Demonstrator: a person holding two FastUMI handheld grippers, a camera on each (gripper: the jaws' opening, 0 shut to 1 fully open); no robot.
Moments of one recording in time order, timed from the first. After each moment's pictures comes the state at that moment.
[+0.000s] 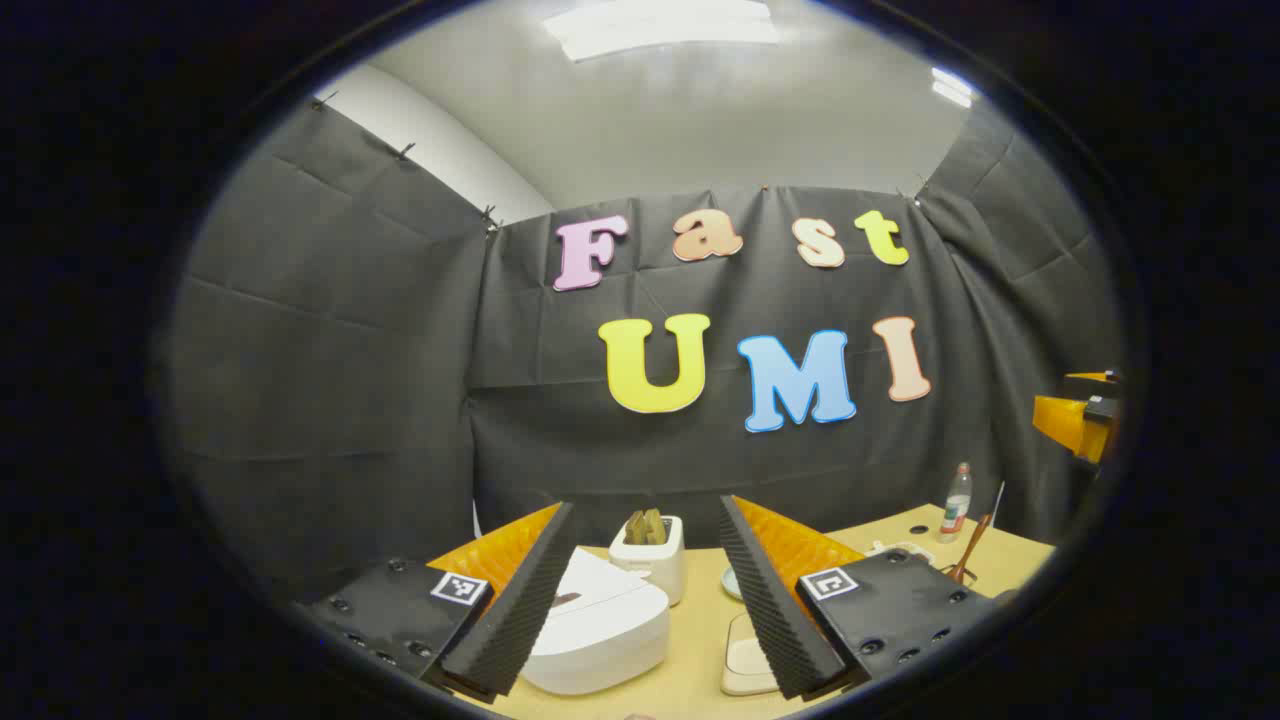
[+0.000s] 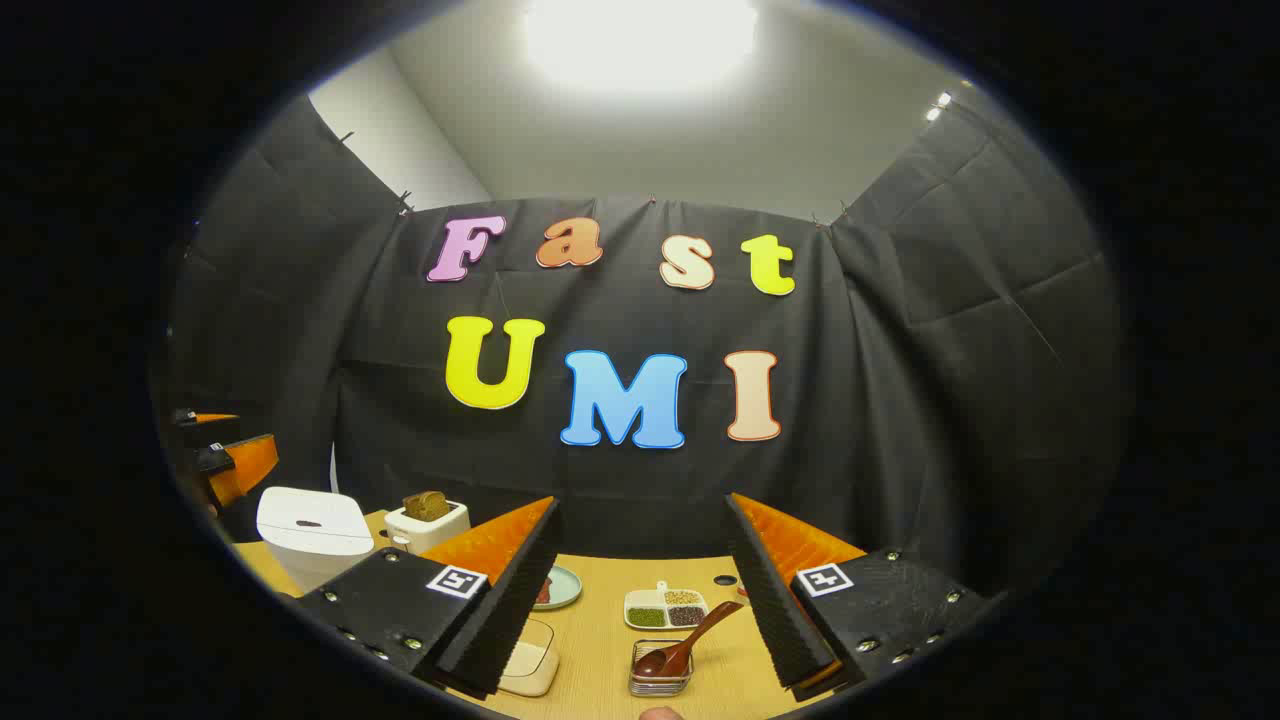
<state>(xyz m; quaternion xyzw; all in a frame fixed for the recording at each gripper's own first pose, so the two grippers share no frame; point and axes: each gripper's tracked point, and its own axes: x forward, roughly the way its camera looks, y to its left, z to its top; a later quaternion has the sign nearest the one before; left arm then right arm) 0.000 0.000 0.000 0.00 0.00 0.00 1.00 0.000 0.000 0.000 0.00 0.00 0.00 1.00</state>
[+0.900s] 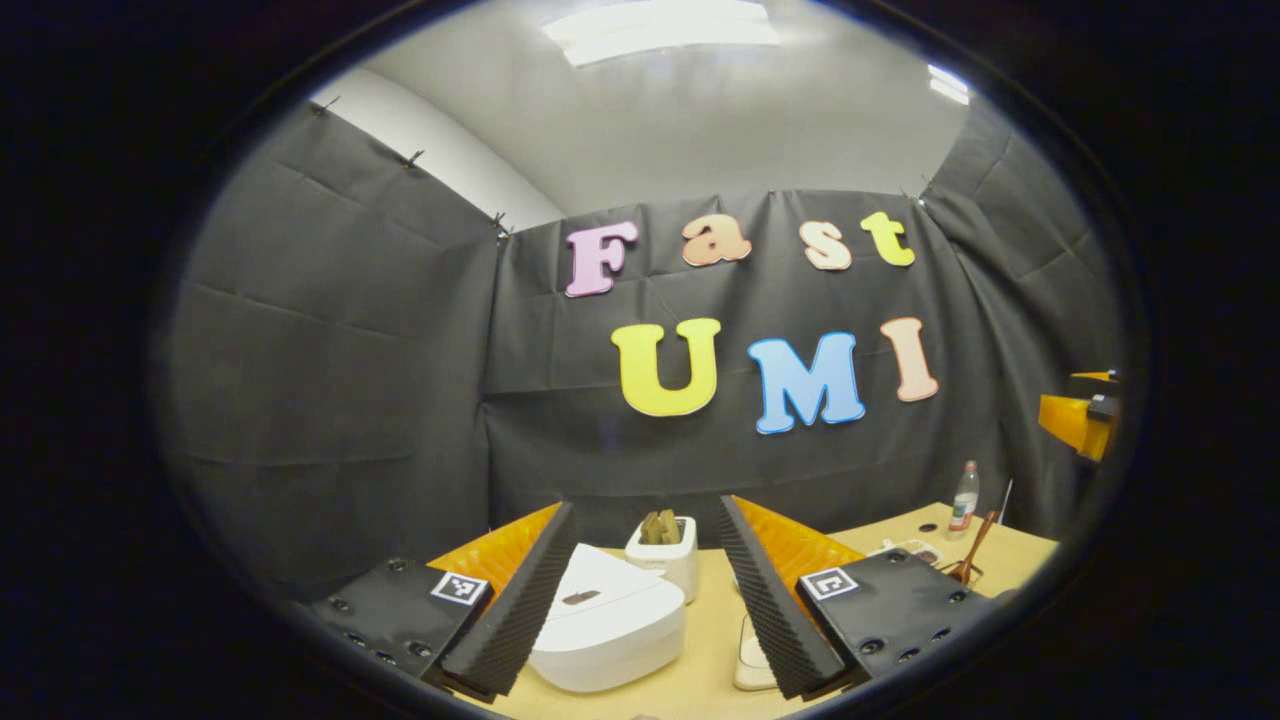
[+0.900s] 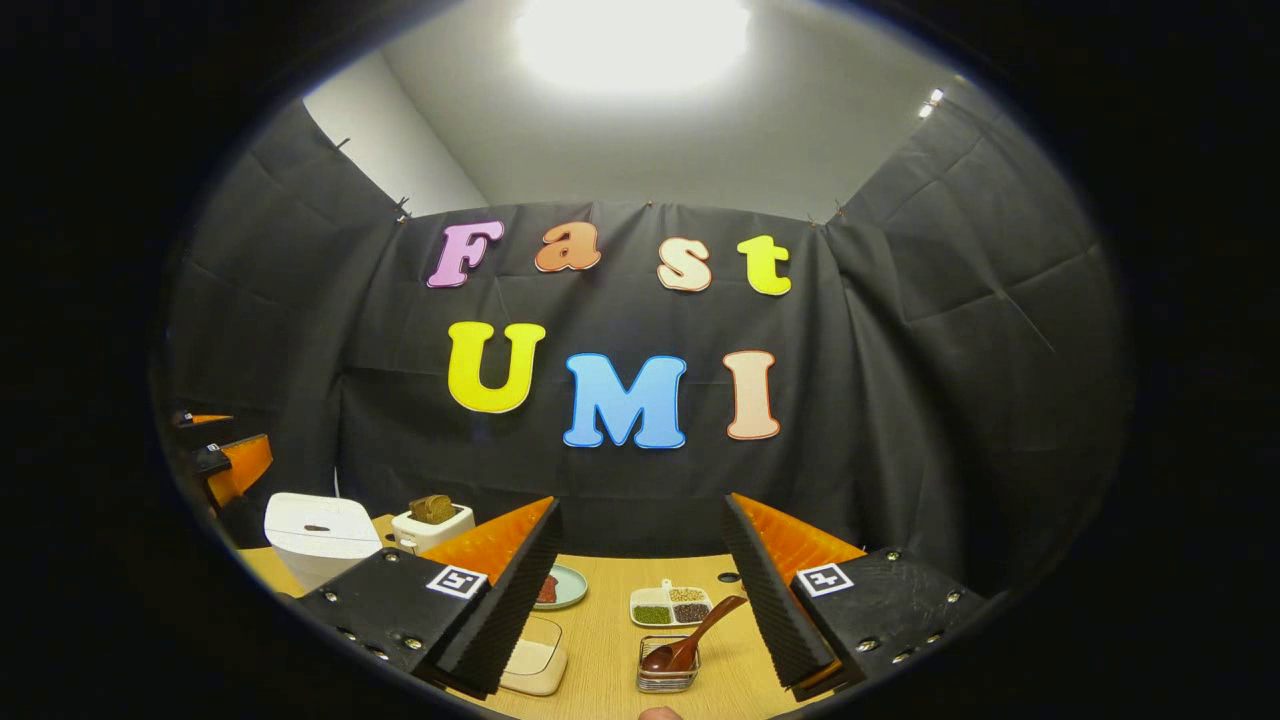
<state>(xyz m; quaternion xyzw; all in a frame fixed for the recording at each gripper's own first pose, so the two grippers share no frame) -0.019 0.013 0.003 0.01 -0.01 0.01 1.00 -0.014 0.003 -0.002 0.01 0.00 0.00 1.00</state>
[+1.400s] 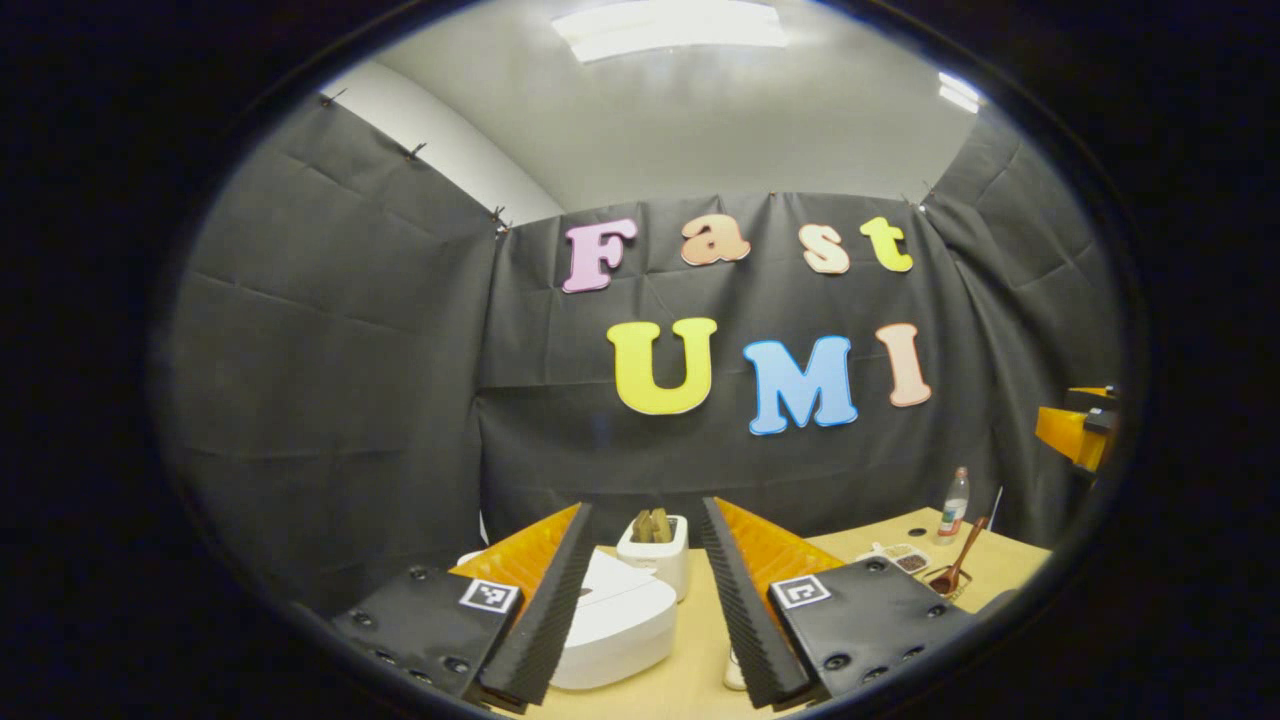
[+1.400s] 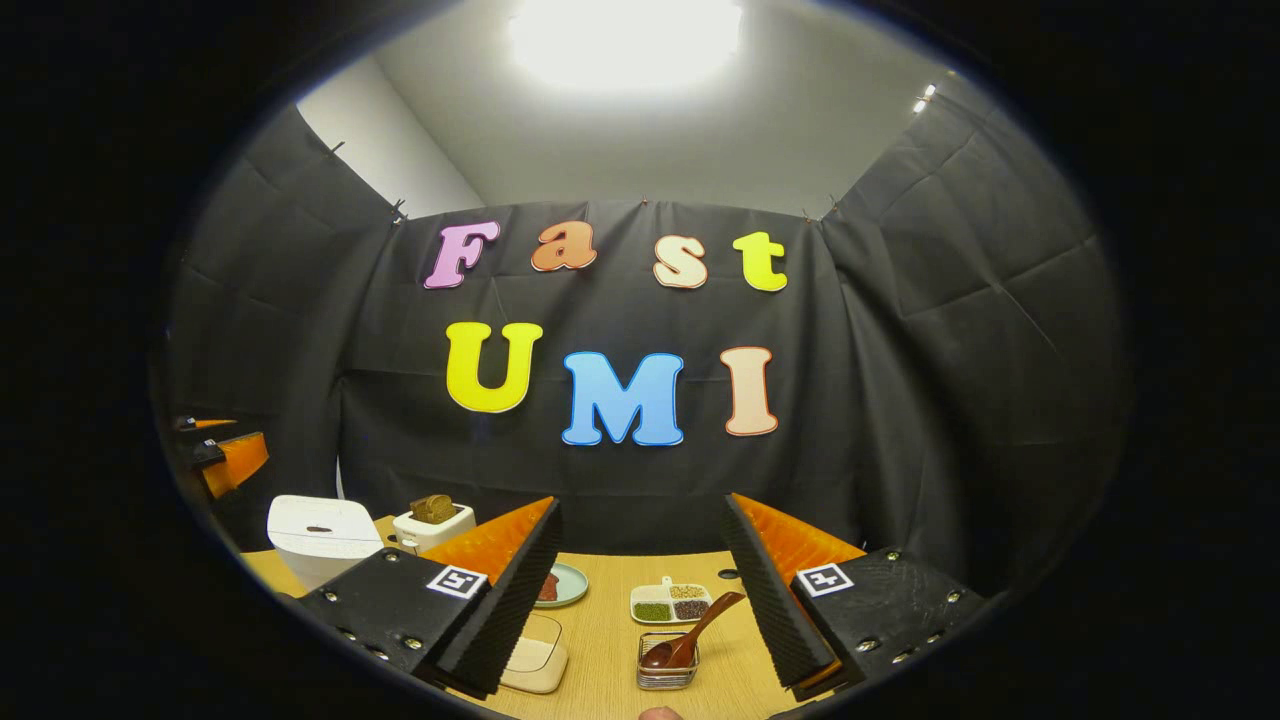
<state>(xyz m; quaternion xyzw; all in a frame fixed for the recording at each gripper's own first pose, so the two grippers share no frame) -0.017 0.014 0.004 -0.01 0.00 0.00 1.00 -0.017 -0.002 -0.005 0.01 0.00 0.00 1.00</state>
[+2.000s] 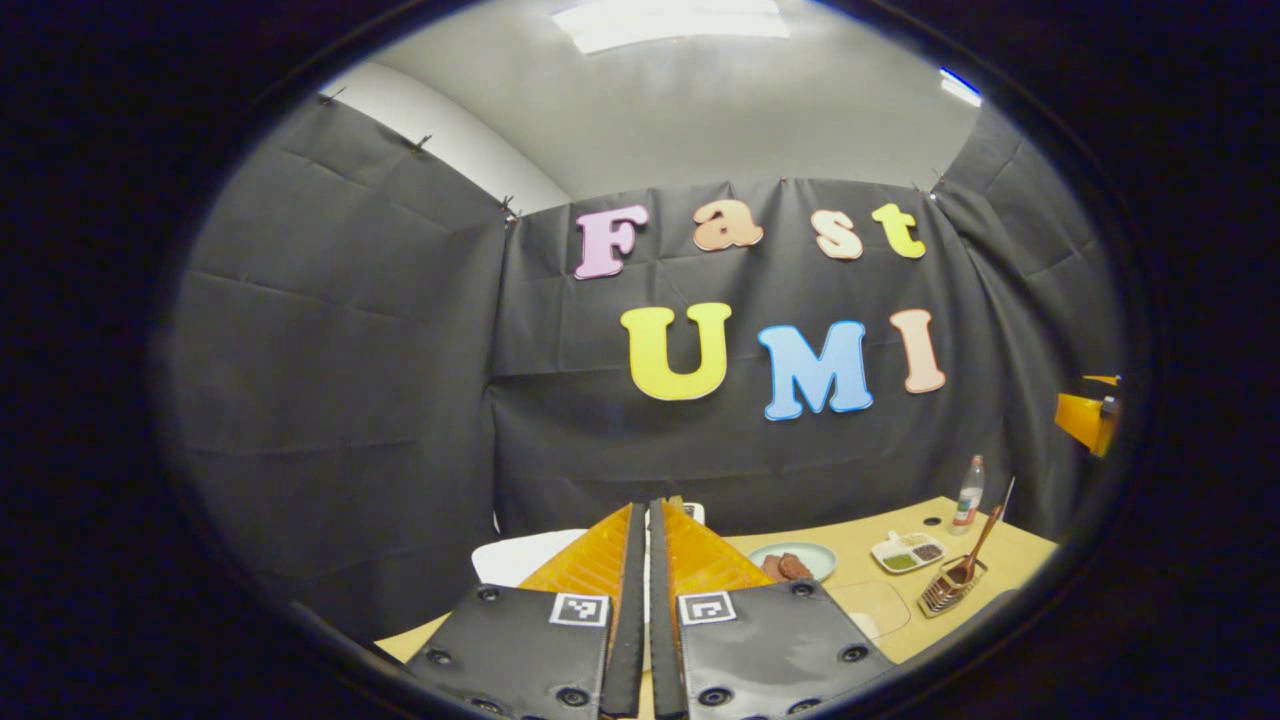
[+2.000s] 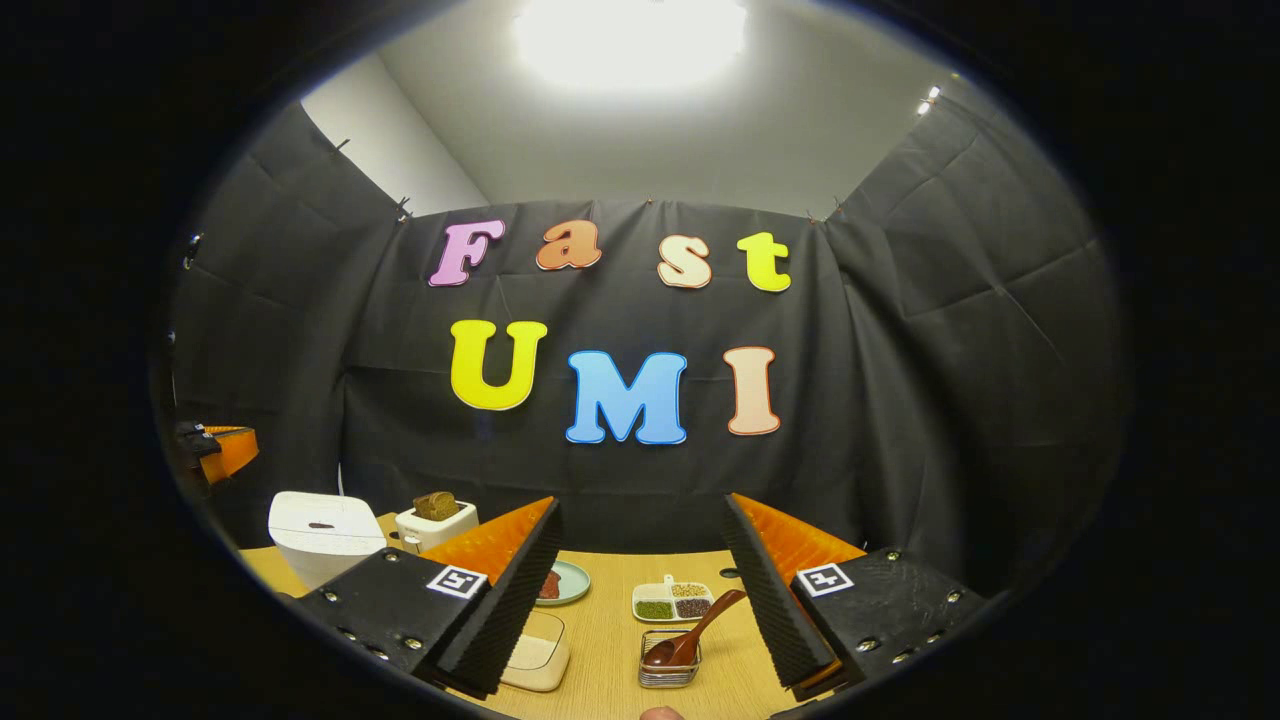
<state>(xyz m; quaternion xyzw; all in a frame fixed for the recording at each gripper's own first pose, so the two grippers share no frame) -0.008 0.034 -0.016 0.00 0.02 0.01 1.00 -0.021 0.005 -0.005 0.01 0.00 0.00 1.00</state>
